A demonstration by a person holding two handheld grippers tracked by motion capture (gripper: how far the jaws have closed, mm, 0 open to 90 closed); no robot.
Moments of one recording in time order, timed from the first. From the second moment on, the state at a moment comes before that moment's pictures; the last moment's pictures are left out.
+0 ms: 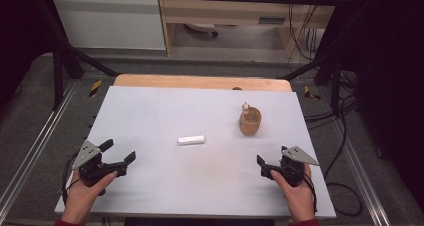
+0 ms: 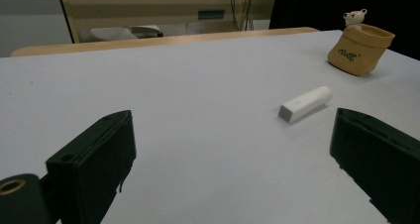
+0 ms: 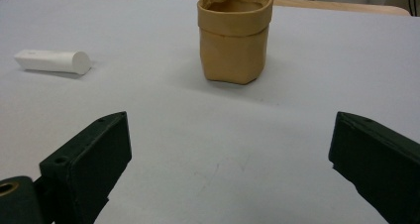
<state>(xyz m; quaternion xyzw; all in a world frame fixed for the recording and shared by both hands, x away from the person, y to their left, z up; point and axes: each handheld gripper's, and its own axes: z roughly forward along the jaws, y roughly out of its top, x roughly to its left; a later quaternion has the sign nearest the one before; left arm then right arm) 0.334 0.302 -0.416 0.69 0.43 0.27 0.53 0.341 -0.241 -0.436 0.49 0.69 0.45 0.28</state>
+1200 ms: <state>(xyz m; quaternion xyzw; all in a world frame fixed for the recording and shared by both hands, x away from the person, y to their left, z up) 0.331 0.302 -0.418 0.69 0.42 0.26 0.52 0.396 -0.112 -0.442 0.43 0.80 0.37 0.21</state>
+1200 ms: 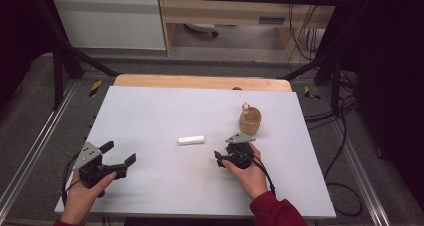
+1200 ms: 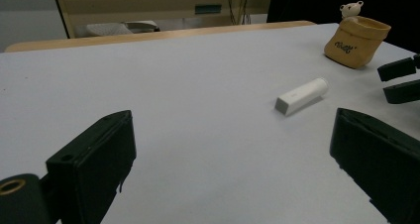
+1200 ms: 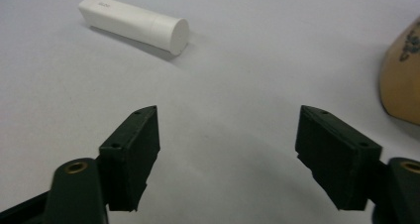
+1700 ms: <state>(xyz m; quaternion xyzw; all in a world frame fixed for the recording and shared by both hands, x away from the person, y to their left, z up) 0.331 0.301 -0.417 0.69 0.42 0.26 0.52 0.421 -0.090 -0.448 0.42 0.79 0.39 0.21</state>
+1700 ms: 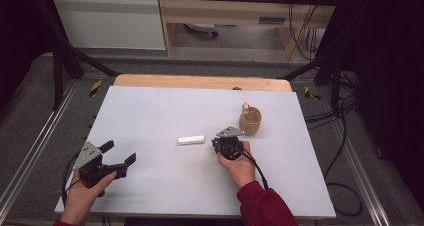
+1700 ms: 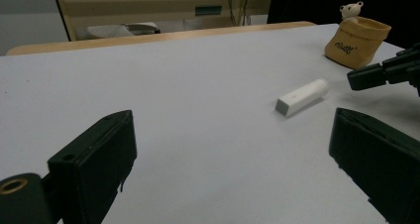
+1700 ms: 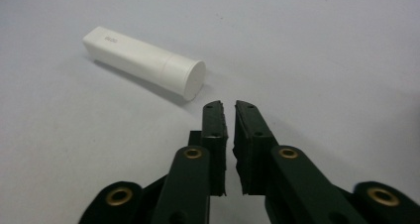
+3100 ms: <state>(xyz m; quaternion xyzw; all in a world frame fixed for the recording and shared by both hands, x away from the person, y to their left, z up) 0.333 0.301 -0.417 0.70 0.42 0.26 0.52 0.465 -0.021 -0.458 0.36 0.82 0.40 0.16</state>
